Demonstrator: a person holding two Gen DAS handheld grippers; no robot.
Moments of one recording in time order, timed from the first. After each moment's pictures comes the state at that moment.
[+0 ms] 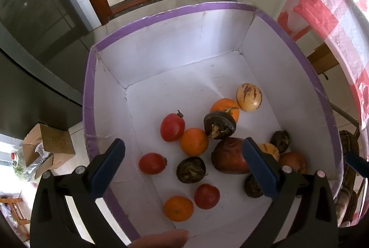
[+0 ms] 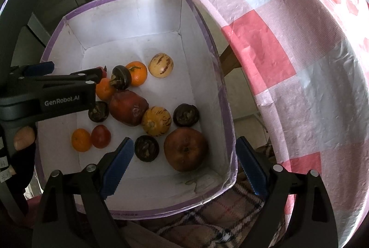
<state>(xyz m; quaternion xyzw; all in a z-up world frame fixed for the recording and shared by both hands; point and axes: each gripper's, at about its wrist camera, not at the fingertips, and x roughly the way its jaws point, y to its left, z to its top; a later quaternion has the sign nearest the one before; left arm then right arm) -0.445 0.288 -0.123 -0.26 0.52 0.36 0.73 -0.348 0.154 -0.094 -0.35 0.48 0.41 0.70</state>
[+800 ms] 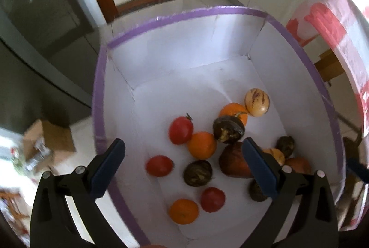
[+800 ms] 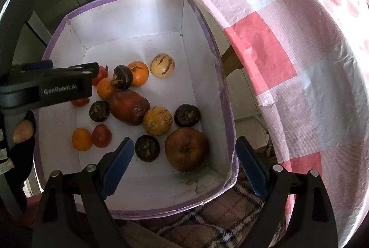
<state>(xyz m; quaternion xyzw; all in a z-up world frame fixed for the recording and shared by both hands) -0.453 0.295 -0.119 -0.25 0.51 0.37 0.73 -0.351 0.154 -0.094 -0.35 0.47 0.41 0.70</state>
